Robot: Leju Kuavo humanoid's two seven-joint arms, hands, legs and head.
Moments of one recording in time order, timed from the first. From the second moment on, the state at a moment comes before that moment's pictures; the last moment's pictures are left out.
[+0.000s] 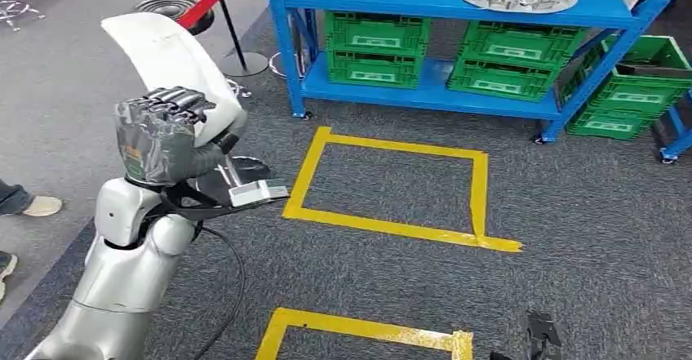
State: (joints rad) left arm -0.40 -0.08 -0.26 -1.38 -1.23 0.70 -0.40; right arm -0.16 0.06 -0.37 -0.26 0.59 -0.28 0.16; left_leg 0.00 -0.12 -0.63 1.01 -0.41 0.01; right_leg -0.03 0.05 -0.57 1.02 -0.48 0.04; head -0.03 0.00
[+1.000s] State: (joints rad) left arm -0.41 -0.09 -0.26 -1.38 -1.24 0.70 -0.40; right arm -0.15 0.06 -0.36 -0.26 0.60 -0.28 0.16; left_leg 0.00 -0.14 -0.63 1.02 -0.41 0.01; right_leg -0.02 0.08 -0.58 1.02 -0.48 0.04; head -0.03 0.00
